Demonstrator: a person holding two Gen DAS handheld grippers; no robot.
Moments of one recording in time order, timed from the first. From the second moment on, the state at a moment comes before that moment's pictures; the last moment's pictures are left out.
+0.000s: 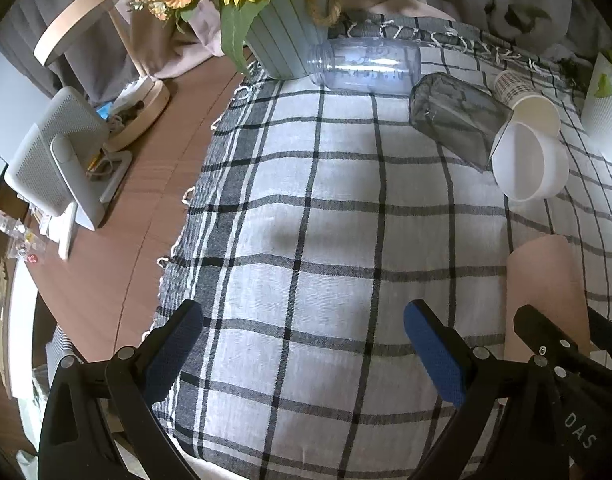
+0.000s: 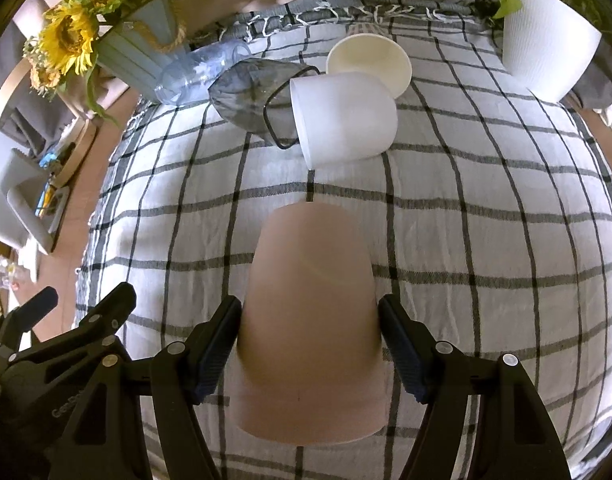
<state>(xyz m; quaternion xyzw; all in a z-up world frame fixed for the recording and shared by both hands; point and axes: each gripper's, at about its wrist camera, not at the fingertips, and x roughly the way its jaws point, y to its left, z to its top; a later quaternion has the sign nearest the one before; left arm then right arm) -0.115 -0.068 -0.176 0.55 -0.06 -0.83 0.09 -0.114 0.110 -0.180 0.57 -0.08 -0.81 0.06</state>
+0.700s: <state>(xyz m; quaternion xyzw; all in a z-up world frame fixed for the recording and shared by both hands) -0.116 -0.001 -0.126 0.55 -0.04 -0.83 -0.06 -0.081 0.182 -0.088 0.50 -0.12 -0.86 -0.04</state>
